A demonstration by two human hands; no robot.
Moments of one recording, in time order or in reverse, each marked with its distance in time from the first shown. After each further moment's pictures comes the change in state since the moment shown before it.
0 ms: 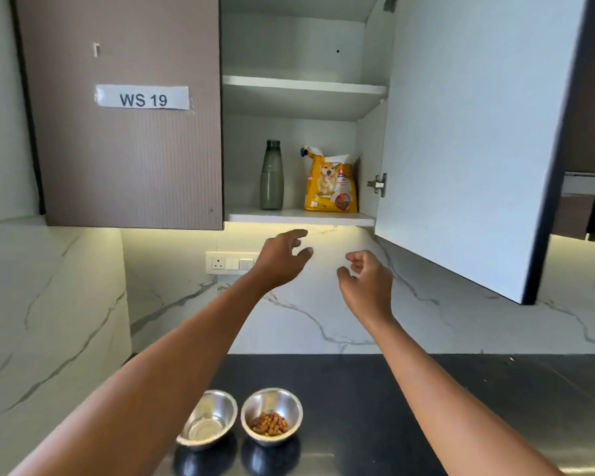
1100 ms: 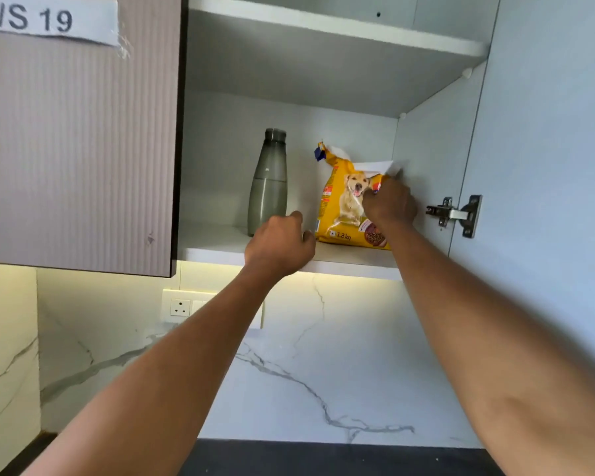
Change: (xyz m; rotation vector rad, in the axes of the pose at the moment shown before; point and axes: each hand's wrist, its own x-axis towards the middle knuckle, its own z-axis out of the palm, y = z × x) left_hand 0.274 -0.107 0.045 0.380 0.185 0.063; right_hand 0.380 0.051 0.161 -0.483 0.106 -0.015
